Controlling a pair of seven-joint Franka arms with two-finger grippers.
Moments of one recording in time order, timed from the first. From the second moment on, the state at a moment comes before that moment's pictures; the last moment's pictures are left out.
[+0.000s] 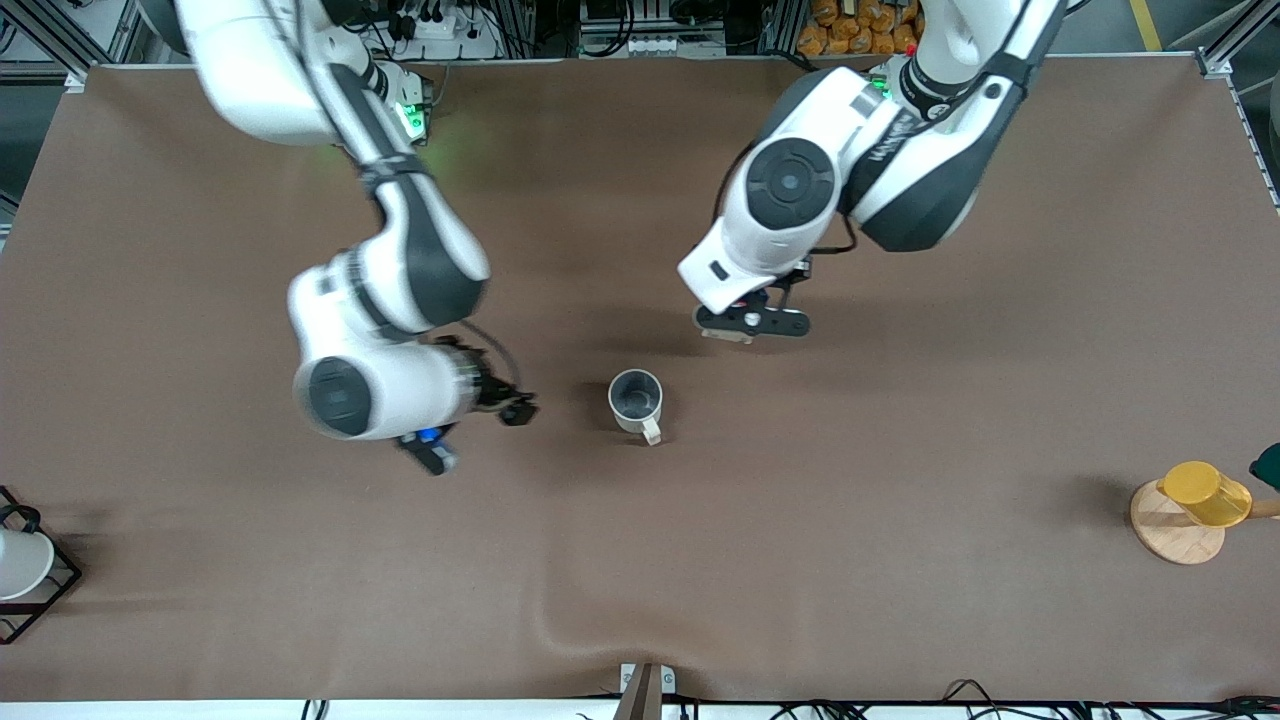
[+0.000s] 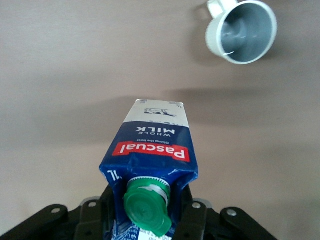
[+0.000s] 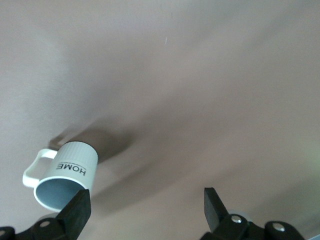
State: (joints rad) left arm -0.41 0.42 -0.33 -1.44 -0.02 1.65 -0.62; right arm 0.40 0.67 -0.08 -1.17 0.35 1.56 0.93
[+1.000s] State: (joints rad) left arm -0.54 0.61 -0.29 -1.35 -0.02 1.79 -0.77; right arm 0.01 0.55 -0.12 -1.17 0.09 1.54 -0.01
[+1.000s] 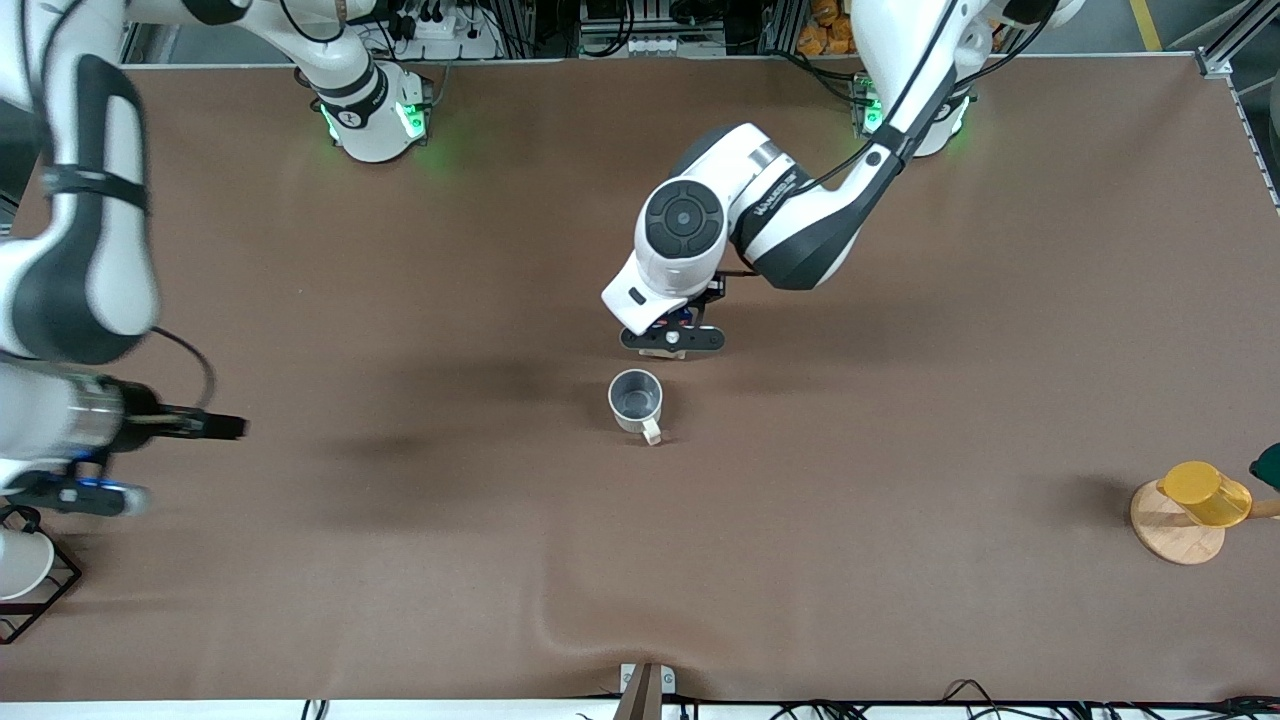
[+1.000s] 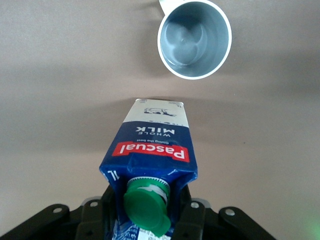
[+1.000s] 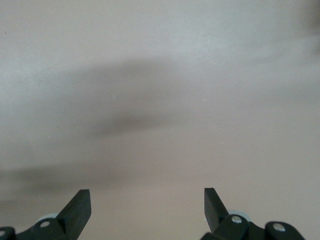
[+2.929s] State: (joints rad) left arm -0.61 0.61 -0.23 -1.24 -0.02 1.86 -0.78; right arm 0.06 0.15 -0.09 -1.39 0.03 1.47 0.10
